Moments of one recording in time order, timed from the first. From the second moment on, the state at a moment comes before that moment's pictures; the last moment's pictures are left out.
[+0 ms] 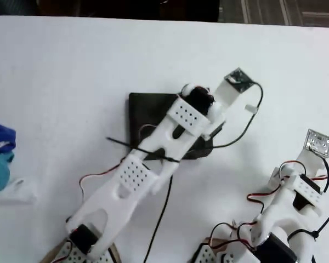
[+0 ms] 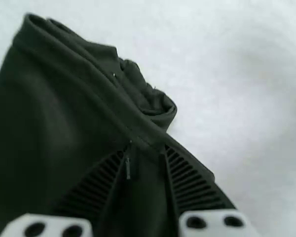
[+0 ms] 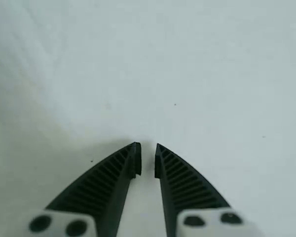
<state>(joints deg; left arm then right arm) 35.1 67.5 -84.7 101.4 -4.3 39.6 -23.7 65.2 34.3 18.2</state>
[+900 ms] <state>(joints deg) 22.0 52.7 -86.8 101.4 -4.4 39.6 -23.7 65.2 34.2 18.2</state>
